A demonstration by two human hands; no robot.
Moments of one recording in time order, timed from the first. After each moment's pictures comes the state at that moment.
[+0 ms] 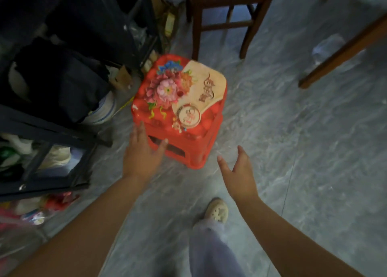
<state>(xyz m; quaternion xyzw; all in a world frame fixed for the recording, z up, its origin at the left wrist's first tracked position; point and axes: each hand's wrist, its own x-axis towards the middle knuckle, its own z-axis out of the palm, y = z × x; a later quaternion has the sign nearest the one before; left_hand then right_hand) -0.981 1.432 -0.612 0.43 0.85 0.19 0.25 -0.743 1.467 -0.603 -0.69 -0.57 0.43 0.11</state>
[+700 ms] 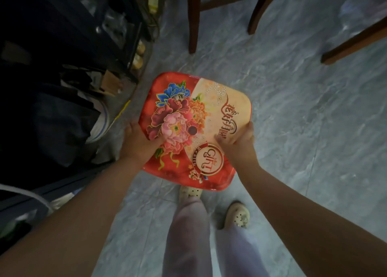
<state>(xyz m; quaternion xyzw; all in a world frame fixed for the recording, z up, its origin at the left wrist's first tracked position) -1.114 1.621 -0.690 0.37 0.84 0.08 0.39 -0.868 1.662 -0.668 -0.78 -0.41 0.47 0.05</state>
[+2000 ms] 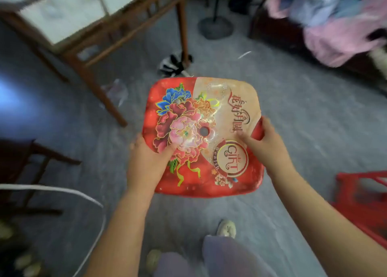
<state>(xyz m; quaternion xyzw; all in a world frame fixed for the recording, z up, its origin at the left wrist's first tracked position) -0.569 1.512 -0.289 0.79 0.45 0.16 0.39 -0.401 1.303 -0.258 -0.86 -0.09 0.20 0.46</state>
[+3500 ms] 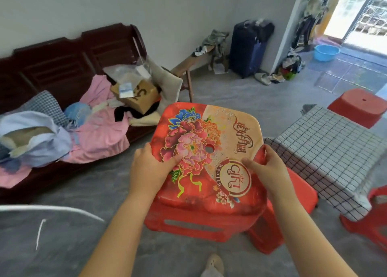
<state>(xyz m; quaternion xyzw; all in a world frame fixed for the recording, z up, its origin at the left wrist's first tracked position) 0.315 0.962 -0.183 0.90 -0.19 -0.04 0.39 0.132 0.749 -0.203 -0.67 0.42 -0.21 0.58</state>
